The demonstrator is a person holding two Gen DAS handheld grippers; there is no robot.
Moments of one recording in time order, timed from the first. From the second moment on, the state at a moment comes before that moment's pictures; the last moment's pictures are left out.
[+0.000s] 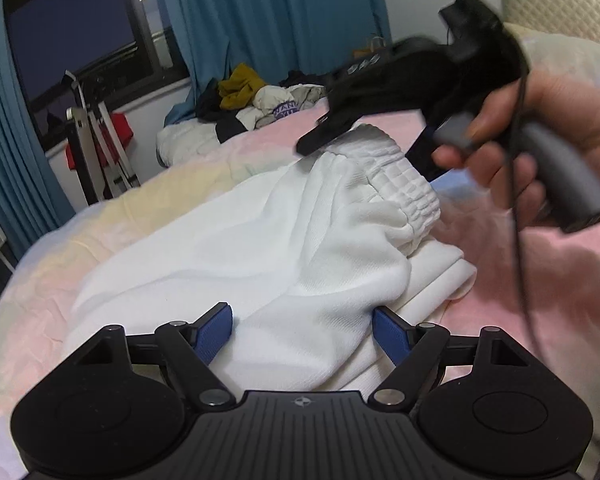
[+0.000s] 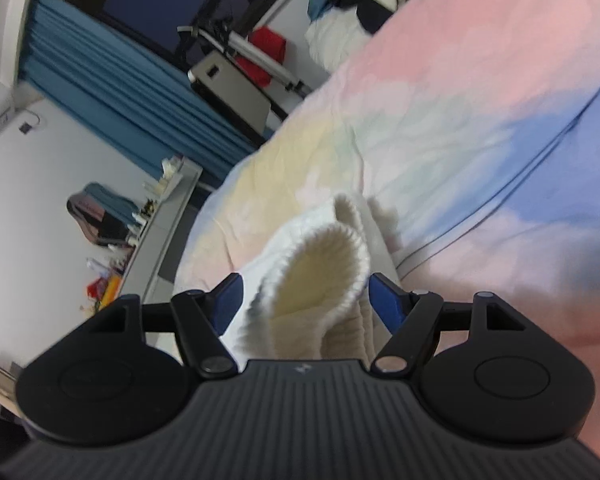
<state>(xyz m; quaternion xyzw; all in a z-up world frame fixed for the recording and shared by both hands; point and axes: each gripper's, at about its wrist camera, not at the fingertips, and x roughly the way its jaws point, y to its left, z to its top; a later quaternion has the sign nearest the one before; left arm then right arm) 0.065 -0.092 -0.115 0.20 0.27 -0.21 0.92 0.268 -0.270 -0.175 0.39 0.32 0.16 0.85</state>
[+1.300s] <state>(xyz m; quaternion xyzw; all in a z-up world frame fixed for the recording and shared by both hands) 0.108 0.068 -0.050 -0.16 0.30 -0.11 0.93 0.153 -0.285 -0.151 0.38 0.24 0.05 0.89</state>
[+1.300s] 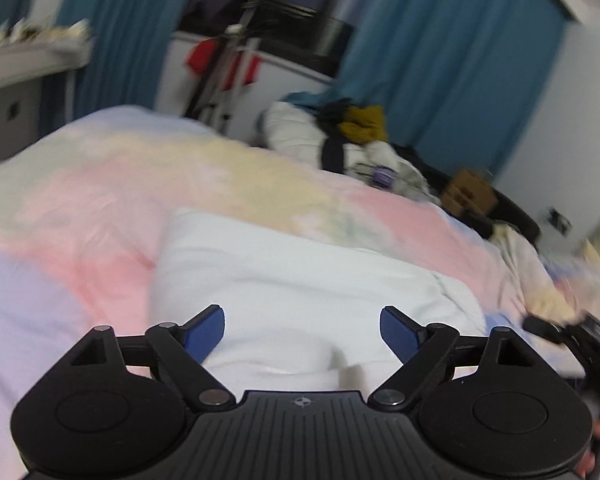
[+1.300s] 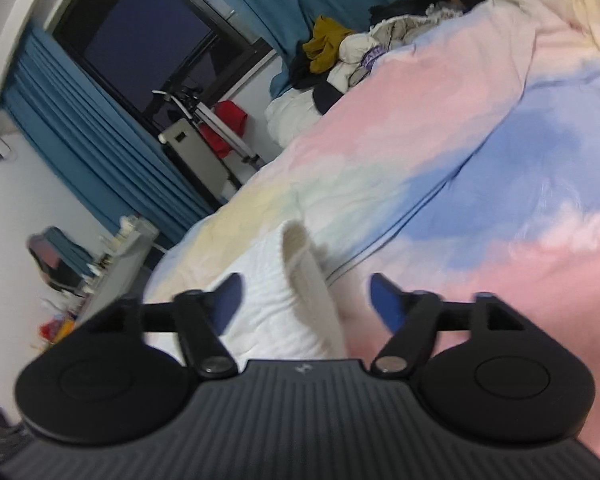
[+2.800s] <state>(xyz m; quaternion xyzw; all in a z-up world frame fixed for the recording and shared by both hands) 0.109 0.094 -0.052 -0.30 0.31 -0.09 0.90 0.191 -0.254 -0.158 0.47 0.22 0.20 0.83</state>
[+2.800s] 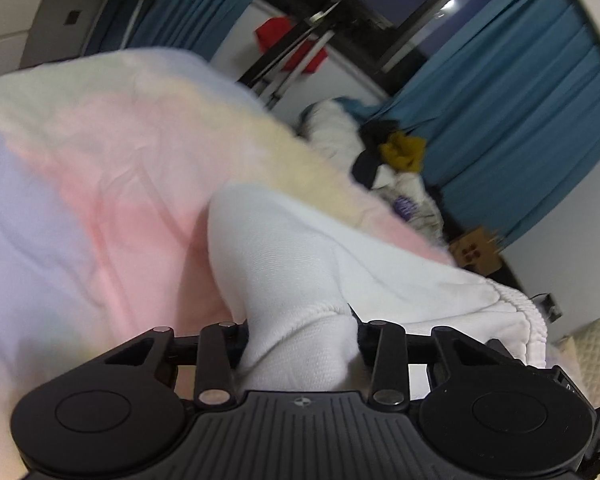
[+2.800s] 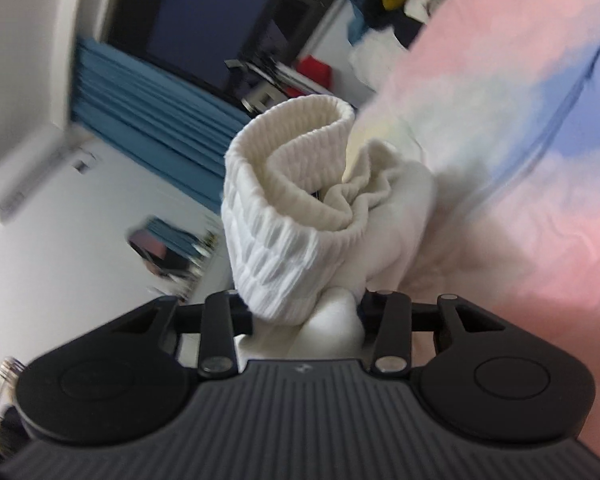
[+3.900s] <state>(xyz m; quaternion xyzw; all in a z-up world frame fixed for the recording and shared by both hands) 0.330 -0.373 -0.143 -0.06 0.36 -0.31 0.88 0.167 -0.547 -0.275 0.61 -0.05 -0.12 0.78</state>
